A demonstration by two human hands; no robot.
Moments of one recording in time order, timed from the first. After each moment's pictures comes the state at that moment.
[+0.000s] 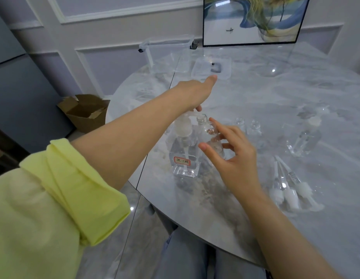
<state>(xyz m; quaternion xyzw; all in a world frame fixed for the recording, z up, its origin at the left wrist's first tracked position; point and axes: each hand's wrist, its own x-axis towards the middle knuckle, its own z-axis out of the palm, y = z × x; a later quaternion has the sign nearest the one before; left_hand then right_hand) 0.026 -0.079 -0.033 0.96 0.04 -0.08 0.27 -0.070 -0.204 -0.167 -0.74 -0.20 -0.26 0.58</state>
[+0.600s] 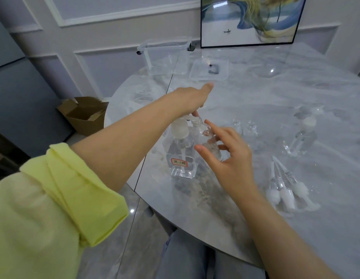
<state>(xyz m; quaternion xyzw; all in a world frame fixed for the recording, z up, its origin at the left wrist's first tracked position) 0.022 -0.081 -0.035 0.96 0.02 -0.11 0.25 -0.071 -0.204 -0.167 -0.75 -0.20 -0.27 0.57</state>
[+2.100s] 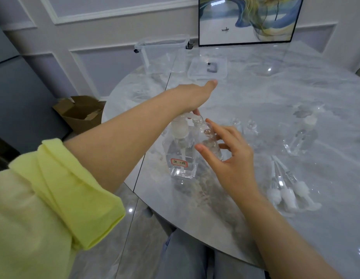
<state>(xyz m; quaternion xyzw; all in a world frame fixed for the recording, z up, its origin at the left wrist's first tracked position) 0.027 -0.082 -0.036 0.96 0.03 -0.12 0.25 -0.071 -0.204 -0.168 -0.75 -0.19 -0.27 0.58</state>
